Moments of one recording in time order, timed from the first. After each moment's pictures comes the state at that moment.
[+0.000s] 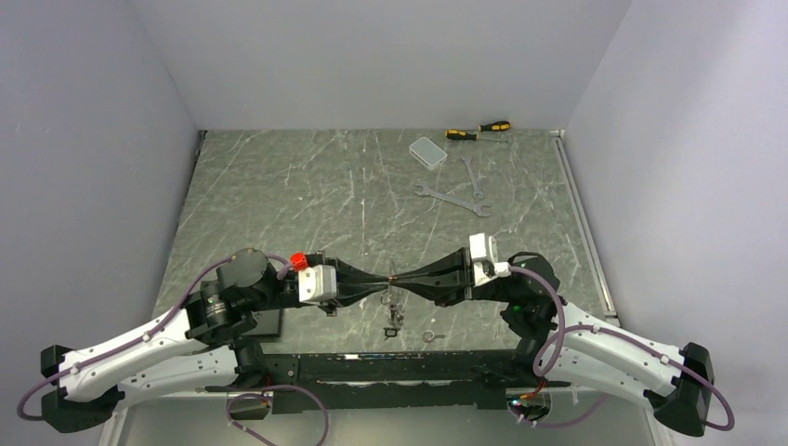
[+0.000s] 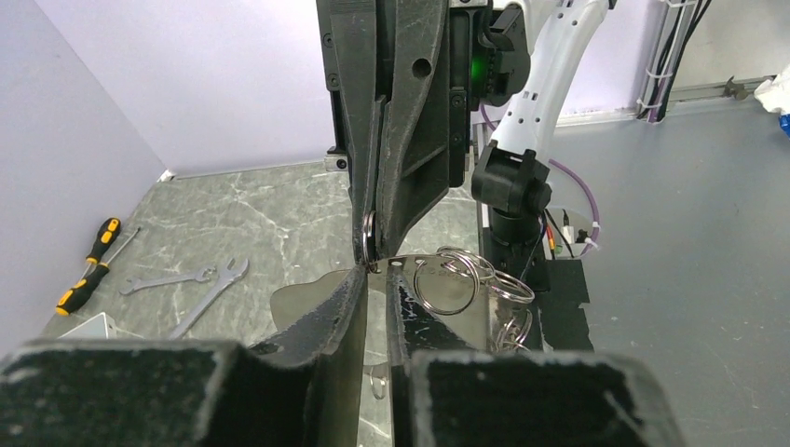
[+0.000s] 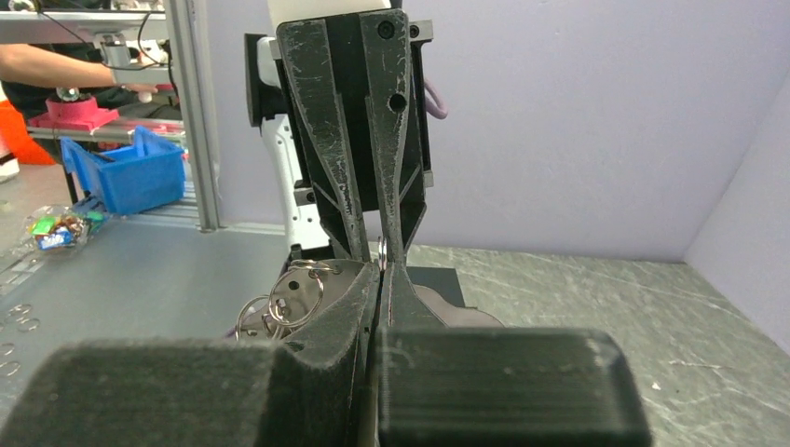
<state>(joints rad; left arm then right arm) -1.14 0.70 0.81 -0.01 0.34 0.17 1.00 0.75 0.51 0.68 -0.57 0.14</state>
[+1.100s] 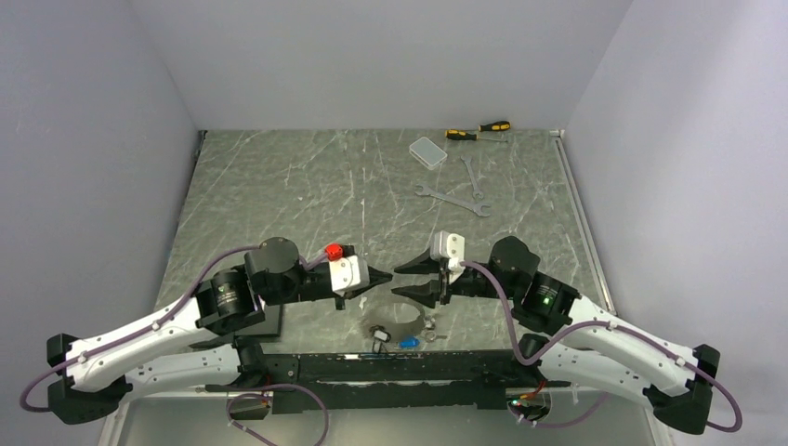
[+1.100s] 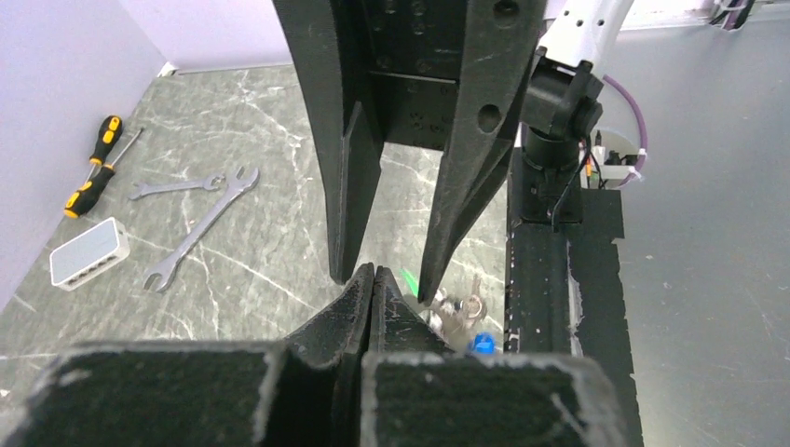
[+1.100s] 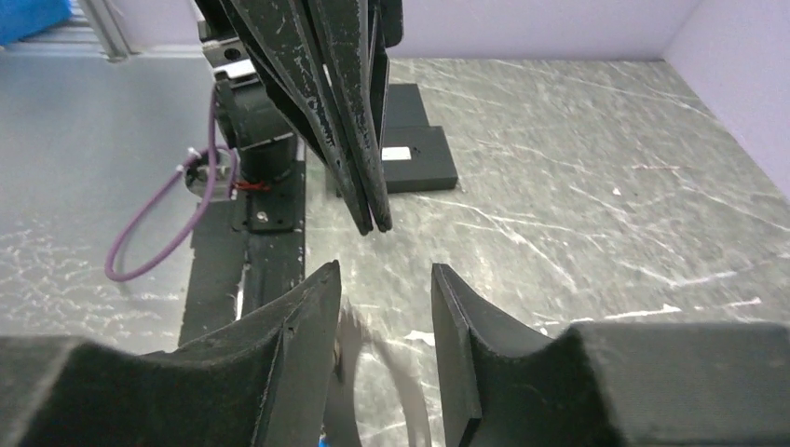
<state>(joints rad) -1.14 0.80 0.91 -0.23 0.24 0.22 1.00 0.76 0.71 0.00 -0.45 -0.11</state>
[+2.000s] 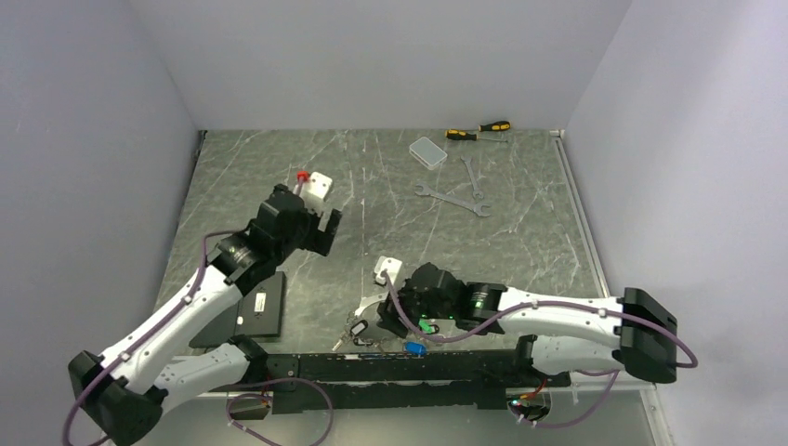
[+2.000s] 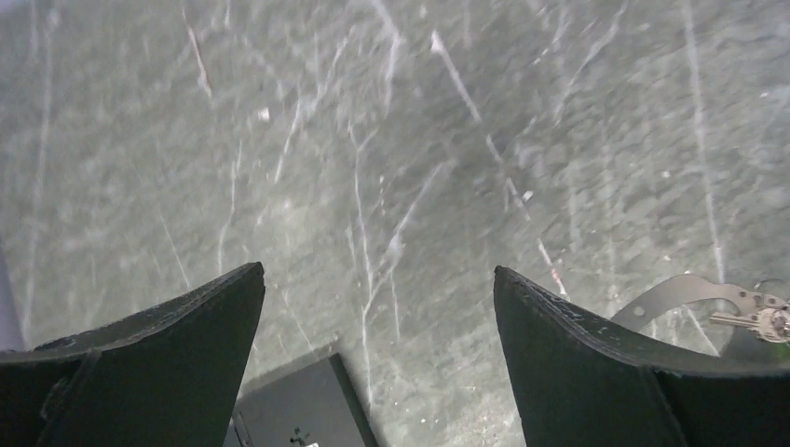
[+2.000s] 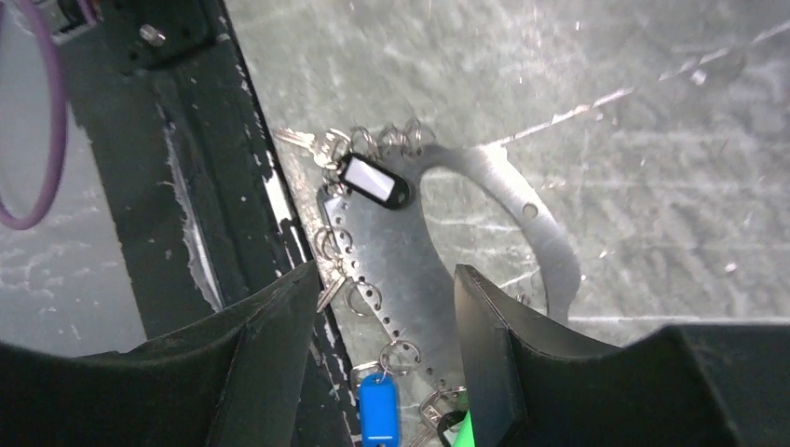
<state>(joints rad) -0.73 0.95 0.94 -0.51 -0.31 0.01 1.19 1.11 0.62 -0.05 -0.09 0.09</state>
